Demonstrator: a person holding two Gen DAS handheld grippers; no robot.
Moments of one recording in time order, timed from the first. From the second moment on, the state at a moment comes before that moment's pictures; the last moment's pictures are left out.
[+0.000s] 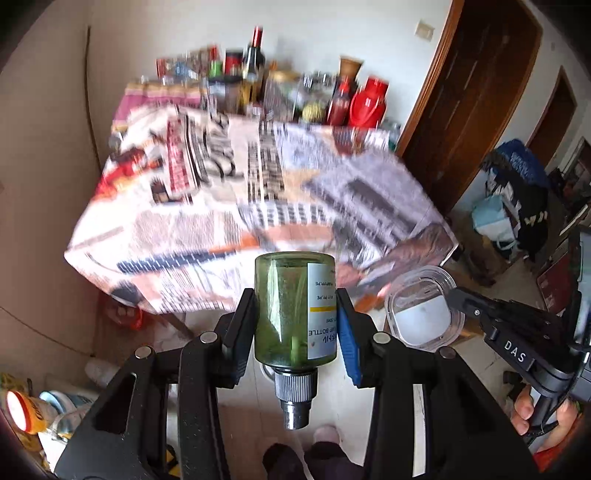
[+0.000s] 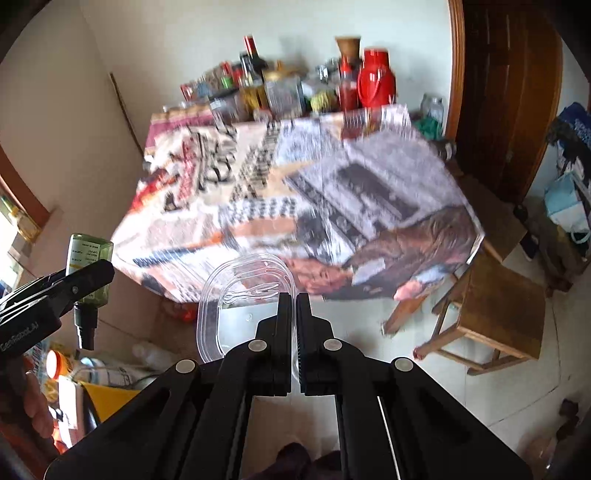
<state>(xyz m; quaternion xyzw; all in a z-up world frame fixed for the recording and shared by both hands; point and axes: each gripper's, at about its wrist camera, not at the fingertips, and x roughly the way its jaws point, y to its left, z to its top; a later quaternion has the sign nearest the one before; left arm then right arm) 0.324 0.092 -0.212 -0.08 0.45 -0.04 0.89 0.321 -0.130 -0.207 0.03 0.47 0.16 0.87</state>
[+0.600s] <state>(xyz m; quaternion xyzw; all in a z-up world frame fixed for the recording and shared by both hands) 0.337 0.088 -0.476 -0.14 0.58 0.03 0.80 0.362 -0.132 -0.443 -0.03 0.59 0.19 0.78</state>
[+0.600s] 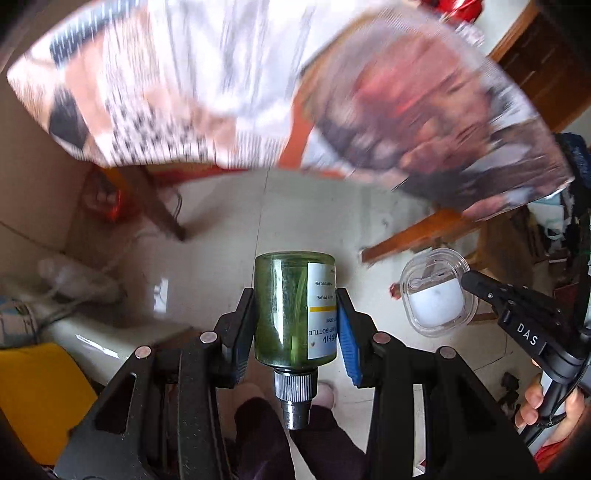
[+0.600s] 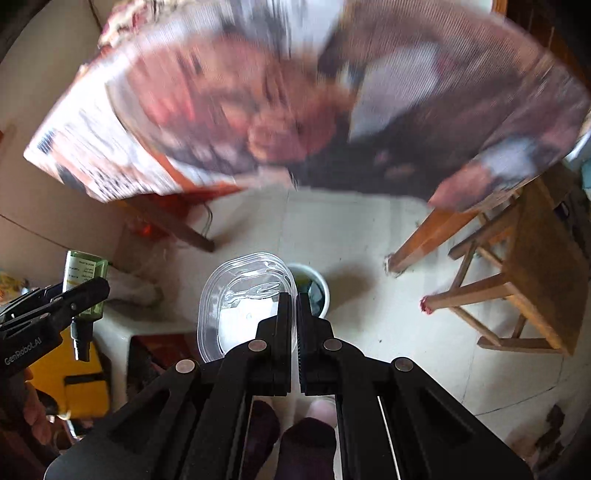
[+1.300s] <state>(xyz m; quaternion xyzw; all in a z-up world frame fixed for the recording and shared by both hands) 0.388 0.055 -0.581 -0.14 0.62 -0.01 0.77 0.395 -0.131 -0.511 -0.05 0.62 0.19 0.76</state>
